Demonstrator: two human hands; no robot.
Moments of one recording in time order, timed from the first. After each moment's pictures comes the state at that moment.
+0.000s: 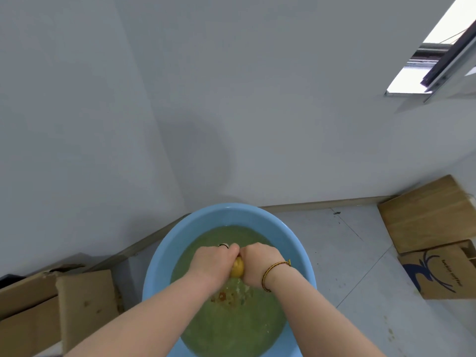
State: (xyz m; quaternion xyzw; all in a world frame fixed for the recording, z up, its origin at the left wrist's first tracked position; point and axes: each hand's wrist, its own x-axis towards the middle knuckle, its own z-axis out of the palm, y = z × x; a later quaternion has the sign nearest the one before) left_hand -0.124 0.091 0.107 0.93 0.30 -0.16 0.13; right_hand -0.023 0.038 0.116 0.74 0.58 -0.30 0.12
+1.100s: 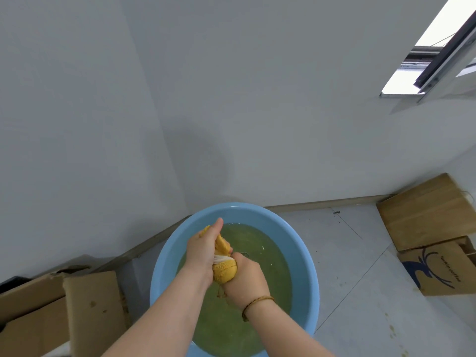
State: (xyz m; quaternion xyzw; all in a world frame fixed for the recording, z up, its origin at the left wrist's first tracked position) left_hand -0.130 0.097 0.130 0.31 0.56 0.24 0.73; right_hand -0.084 0.018 0.114 0.81 0.37 -0.39 -0.25
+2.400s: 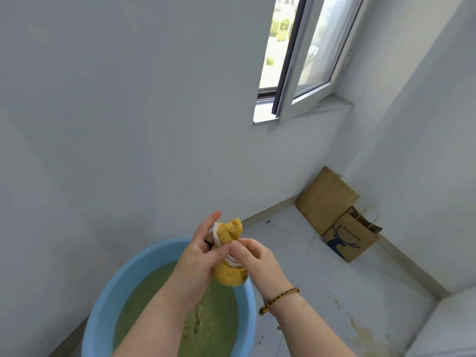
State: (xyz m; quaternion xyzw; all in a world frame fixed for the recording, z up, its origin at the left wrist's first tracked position) left_hand -0.093 0.006 0.233 0.49 0.19 0.14 0.84; right_hand -0.028 -0.096 0.234 0.69 0.17 -0.34 -0.62
